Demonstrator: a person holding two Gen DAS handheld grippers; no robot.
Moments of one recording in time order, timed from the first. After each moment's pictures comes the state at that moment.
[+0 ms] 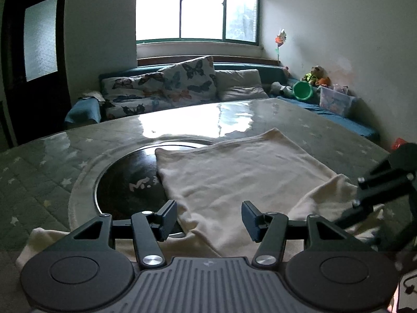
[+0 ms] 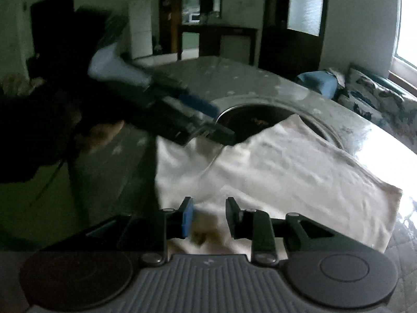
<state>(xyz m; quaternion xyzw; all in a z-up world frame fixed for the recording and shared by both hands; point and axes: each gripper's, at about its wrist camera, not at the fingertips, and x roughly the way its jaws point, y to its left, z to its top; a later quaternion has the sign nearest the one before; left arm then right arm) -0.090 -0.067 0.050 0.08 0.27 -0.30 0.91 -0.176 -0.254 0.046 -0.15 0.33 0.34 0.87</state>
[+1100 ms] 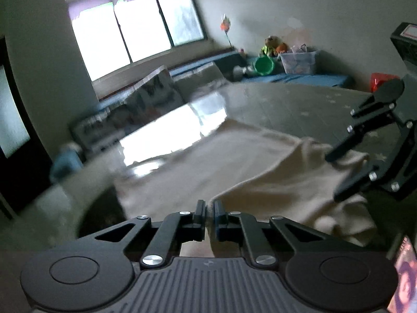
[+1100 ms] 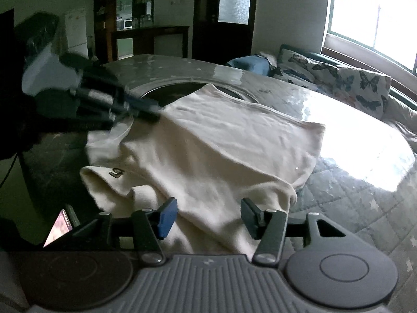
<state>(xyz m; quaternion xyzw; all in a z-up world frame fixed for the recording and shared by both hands) -0.126 -0.131 0.044 0.24 0.20 -0.34 0.89 -0.192 -0.334 0.020 -0.10 0.34 0.20 0.91</state>
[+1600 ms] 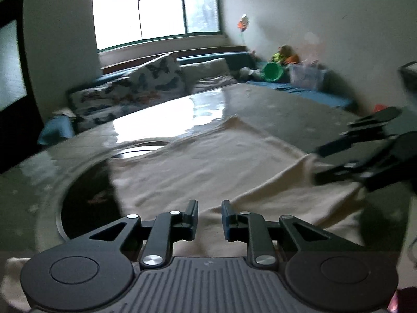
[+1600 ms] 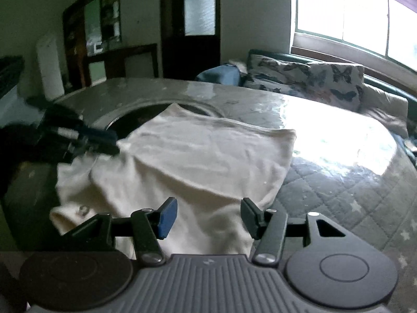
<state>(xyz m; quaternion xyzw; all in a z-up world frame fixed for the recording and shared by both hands) -0.101 -0.122 0.041 0.14 0.26 -0.36 0.88 -0.161 -0.355 0.025 -0.04 0.31 0.14 0.94</state>
